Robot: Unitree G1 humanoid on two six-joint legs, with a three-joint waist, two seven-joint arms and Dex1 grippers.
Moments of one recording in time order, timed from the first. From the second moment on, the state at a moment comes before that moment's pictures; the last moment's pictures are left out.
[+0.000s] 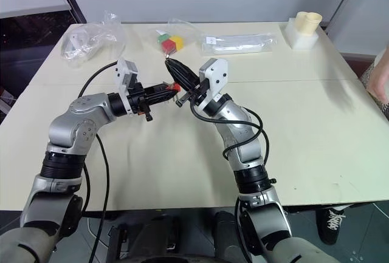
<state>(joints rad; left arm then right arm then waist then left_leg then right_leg) -0.64 0.45 0.00 0.03 -0.50 0.54 -0.91 -0.58 -0.04 0.09 0.02 0.32 0.04 0.59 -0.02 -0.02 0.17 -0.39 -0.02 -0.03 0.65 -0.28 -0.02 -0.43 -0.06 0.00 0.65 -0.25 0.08</state>
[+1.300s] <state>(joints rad) -0.63 0.45 0.00 -0.01 -0.52 0.56 -0.91 -0.60 -0.04 0.09 0.03 0.32 0.04 0.58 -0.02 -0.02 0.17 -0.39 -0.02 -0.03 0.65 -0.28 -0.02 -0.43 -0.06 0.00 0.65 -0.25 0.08</state>
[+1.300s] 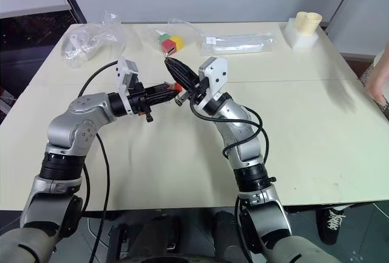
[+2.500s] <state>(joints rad) -0.63 0.45 0.03 0.01 -0.55 0.58 -0.87 -0.60 -0.08 0.10 0.03 0.32 0.05 0.58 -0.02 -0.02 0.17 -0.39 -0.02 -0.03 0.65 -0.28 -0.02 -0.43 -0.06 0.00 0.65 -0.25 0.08</state>
